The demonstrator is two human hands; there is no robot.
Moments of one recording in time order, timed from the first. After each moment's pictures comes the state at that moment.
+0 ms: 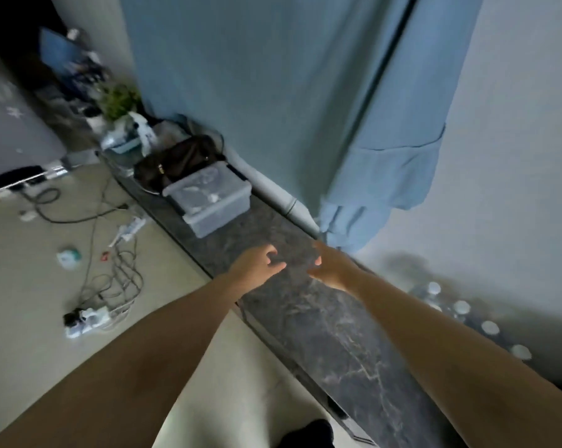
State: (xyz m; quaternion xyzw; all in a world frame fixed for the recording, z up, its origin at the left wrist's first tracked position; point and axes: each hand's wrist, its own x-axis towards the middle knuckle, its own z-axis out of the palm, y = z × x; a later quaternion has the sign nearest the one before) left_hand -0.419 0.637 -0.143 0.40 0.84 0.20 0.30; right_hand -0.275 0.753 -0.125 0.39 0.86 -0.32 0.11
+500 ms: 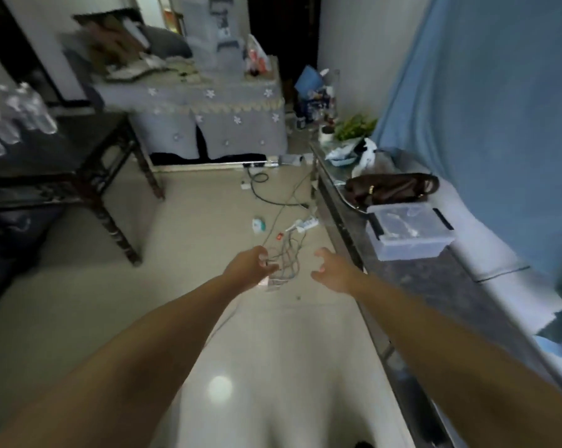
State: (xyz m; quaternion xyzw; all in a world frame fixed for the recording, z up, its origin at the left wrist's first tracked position) left_hand -0.558 0.207 -0.085 0.09 0.94 0.27 0.17; right_hand -0.510 0.407 -0.088 0.07 0.93 -0.31 0.17
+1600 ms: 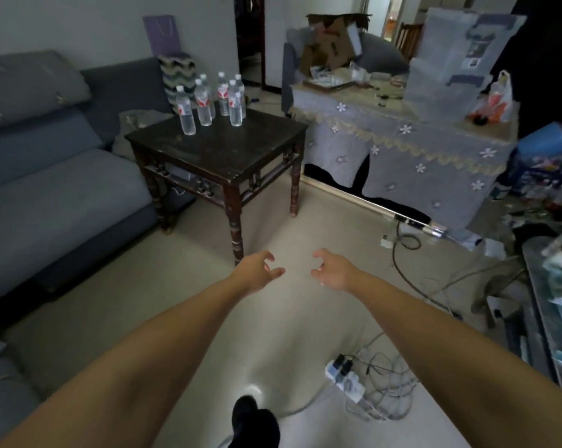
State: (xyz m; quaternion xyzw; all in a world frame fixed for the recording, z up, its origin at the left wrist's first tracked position) left_hand -0.930 -0.087 -0.096 -0.19 0.93 0.31 0.09; right_hand -1.022 0.087 -0.094 -0.21 0.91 -0.24 0.26
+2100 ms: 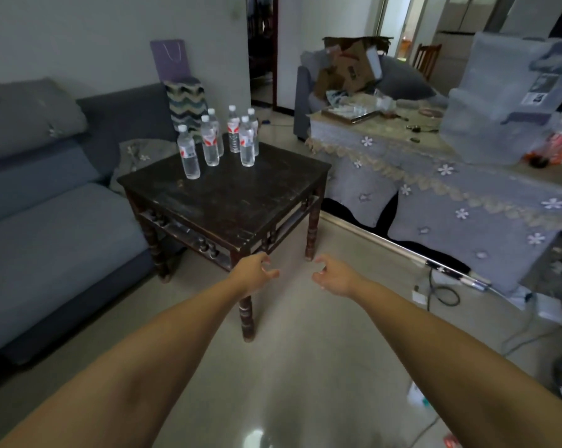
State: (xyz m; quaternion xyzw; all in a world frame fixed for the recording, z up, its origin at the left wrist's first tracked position) left_hand -1.194 -0.288 -0.083 -0.23 0.92 0.31 0.06; right_hand -1.291 -0.111 -0.092 -0.21 0.90 -0.26 0.27
